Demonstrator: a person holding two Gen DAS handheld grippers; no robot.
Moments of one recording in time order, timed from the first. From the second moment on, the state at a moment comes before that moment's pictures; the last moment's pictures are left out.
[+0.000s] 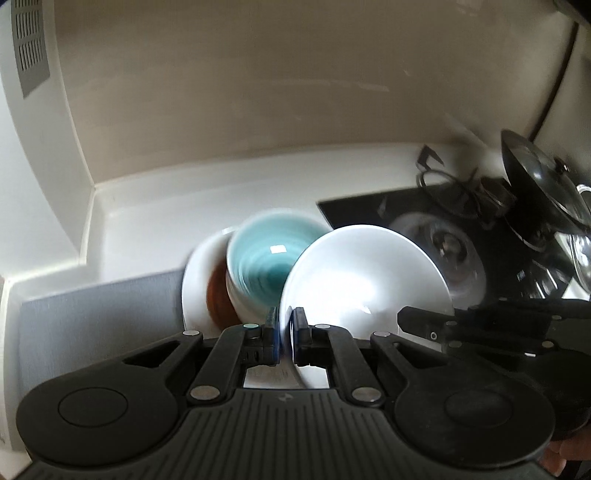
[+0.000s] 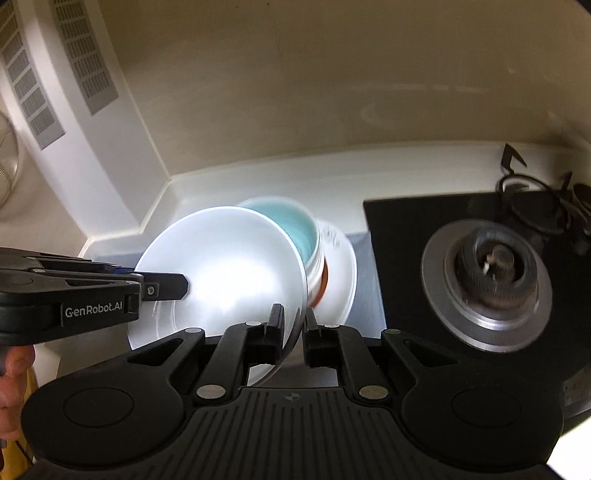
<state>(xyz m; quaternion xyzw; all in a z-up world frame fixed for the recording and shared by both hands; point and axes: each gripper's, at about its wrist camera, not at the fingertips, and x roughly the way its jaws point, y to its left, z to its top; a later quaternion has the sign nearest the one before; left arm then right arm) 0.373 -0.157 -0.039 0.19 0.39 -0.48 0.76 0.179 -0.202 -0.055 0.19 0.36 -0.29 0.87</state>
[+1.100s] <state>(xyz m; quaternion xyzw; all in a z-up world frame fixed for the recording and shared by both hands) 0.444 -0.223 -0.091 0.20 0.42 -0.46 0.75 0.269 -0.269 -0.101 0.14 0.40 -0.31 0.85</state>
